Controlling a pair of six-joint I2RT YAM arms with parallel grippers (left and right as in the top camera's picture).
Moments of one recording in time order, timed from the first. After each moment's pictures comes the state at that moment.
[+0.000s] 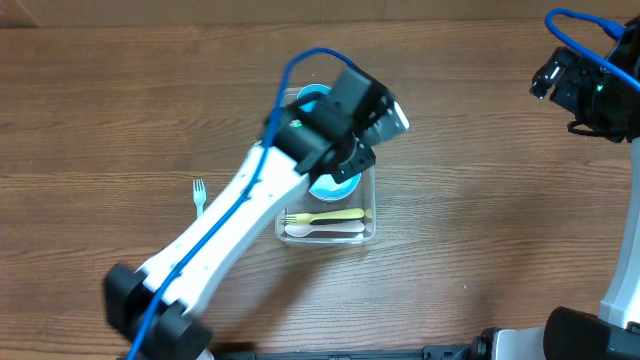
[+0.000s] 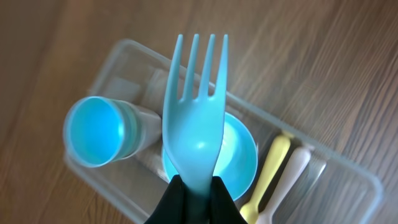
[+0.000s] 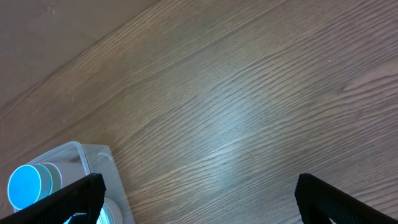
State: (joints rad) left arm -0.70 1.78 1.74 -1.03 -0.07 0.43; right arm -0.24 1.59 1.90 -1.29 -0.10 0.31
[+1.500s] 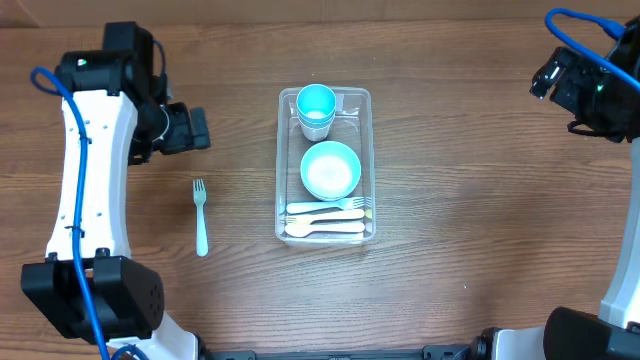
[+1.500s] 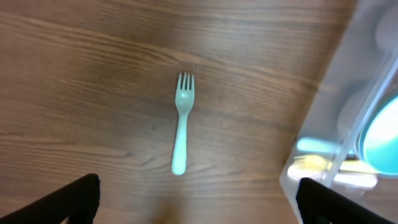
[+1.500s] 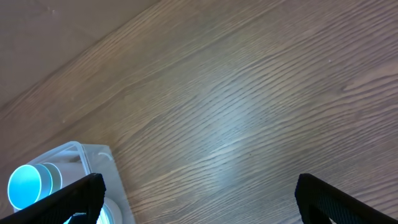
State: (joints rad) left arm 0.06 1.80 1.81 -1.47 0.03 -0.20; right arm -0.24 1.59 1.90 -1.29 -0.10 0.31
